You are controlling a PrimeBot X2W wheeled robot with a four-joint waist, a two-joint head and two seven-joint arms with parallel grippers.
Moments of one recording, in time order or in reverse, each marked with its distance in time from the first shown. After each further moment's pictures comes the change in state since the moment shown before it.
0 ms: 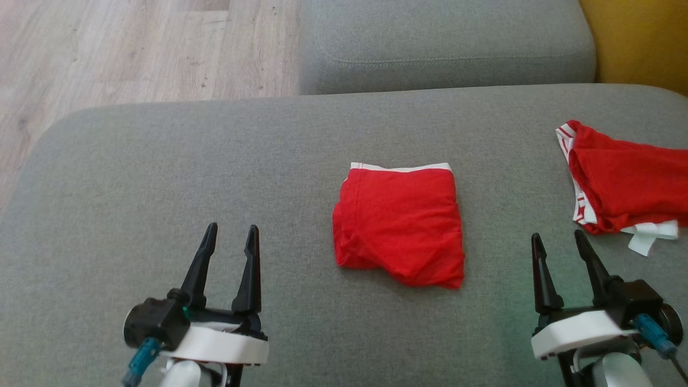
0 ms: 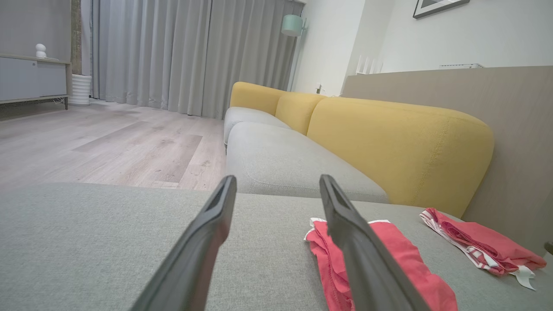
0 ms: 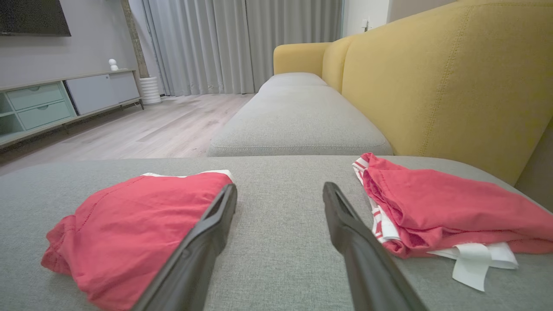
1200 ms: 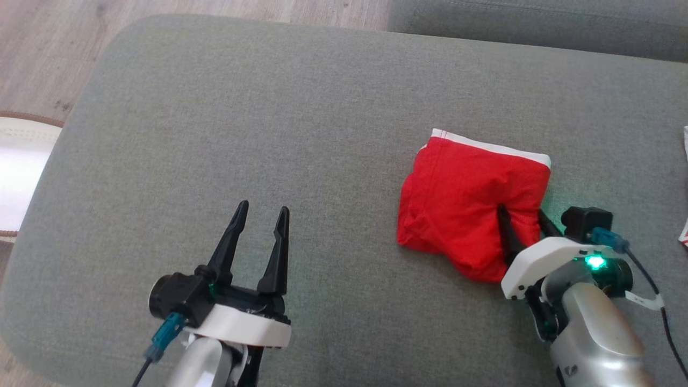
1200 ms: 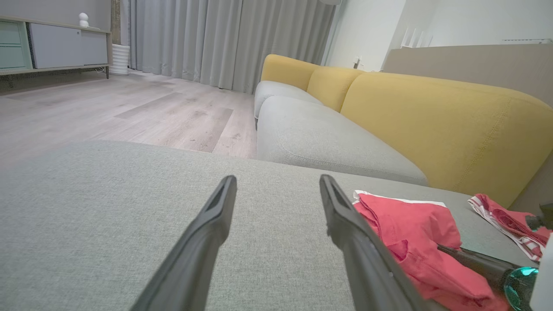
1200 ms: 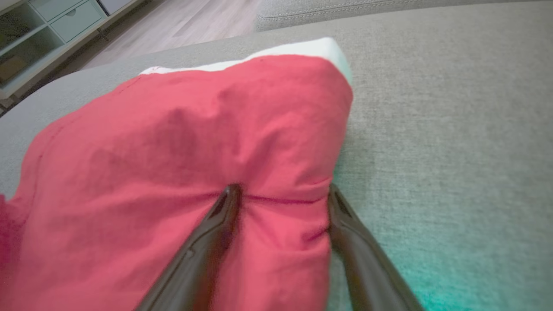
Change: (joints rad) left arm -0.091 -0.001 -0.093 0.035 -0.020 -0.010 0.000; right arm -0.378 -0.001 0.085 0.491 0.166 0.000 0.184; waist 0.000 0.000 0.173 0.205
